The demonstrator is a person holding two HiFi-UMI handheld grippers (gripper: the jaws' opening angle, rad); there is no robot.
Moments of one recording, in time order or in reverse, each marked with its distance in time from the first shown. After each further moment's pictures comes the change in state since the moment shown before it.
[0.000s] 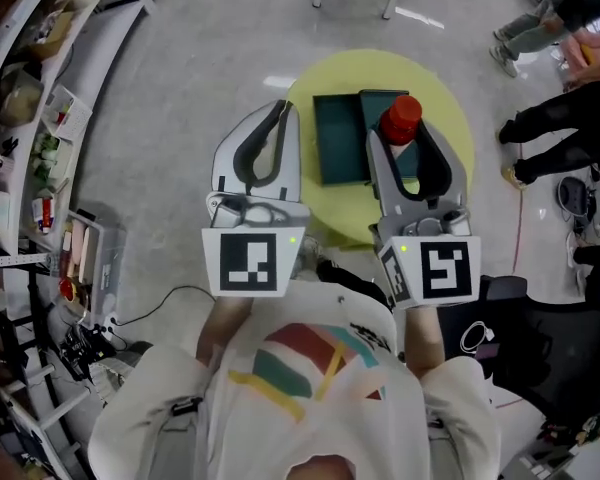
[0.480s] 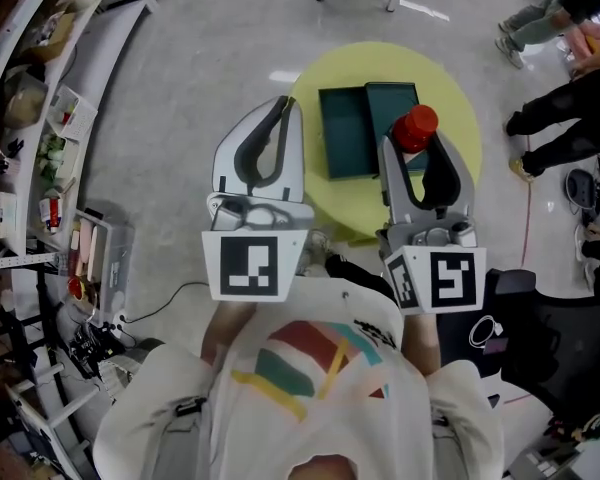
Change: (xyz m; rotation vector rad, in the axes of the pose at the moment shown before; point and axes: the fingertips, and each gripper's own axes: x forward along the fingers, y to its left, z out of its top) left arm -0.004 0.002 0.008 -0.009 -0.016 -0.011; right arm -0.014 -0.002 -0.006 0.071 -0.028 -0.051
